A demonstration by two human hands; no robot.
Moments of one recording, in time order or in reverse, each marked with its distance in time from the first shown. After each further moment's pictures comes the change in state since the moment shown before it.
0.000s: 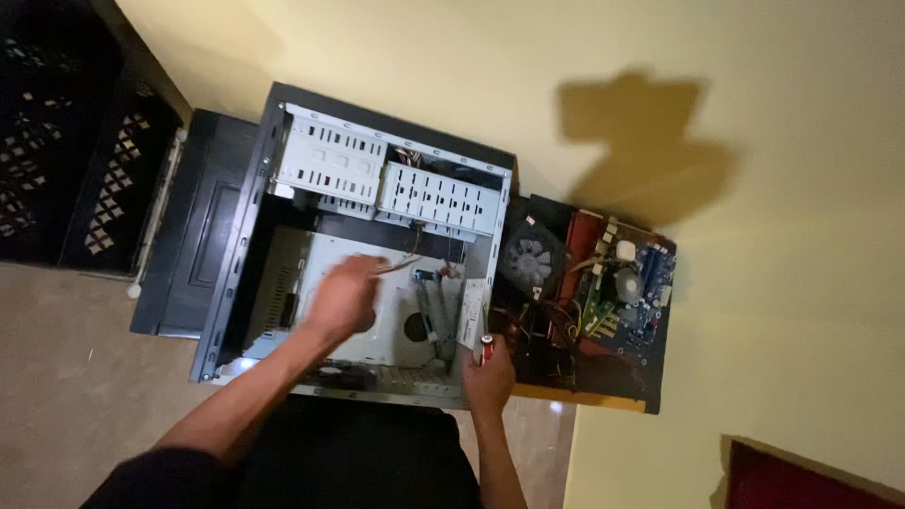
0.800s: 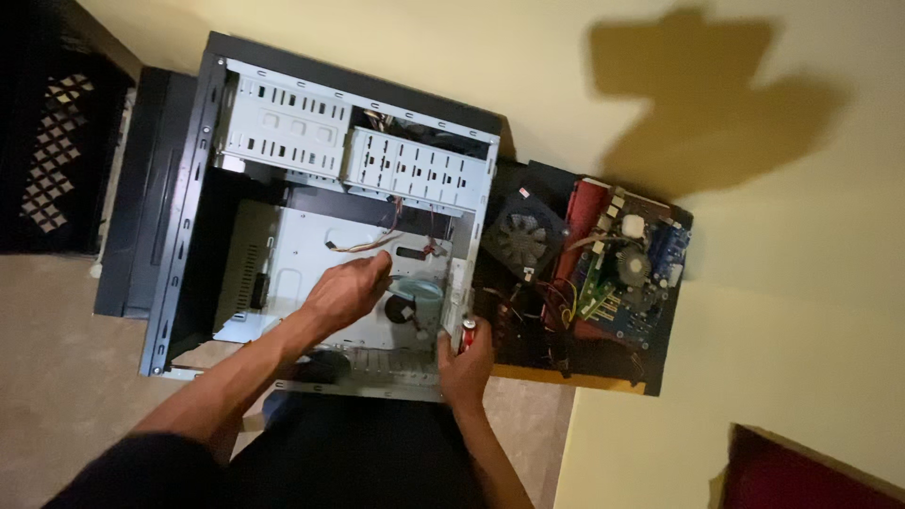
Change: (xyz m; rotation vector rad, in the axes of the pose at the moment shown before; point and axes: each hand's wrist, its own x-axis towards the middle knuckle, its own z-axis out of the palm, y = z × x) left_hand 0.005 0.036 0.014 -0.047 -0.118 0.192; right_hand 0.007 0.006 -0.002 0.229 -0.107 -0.051
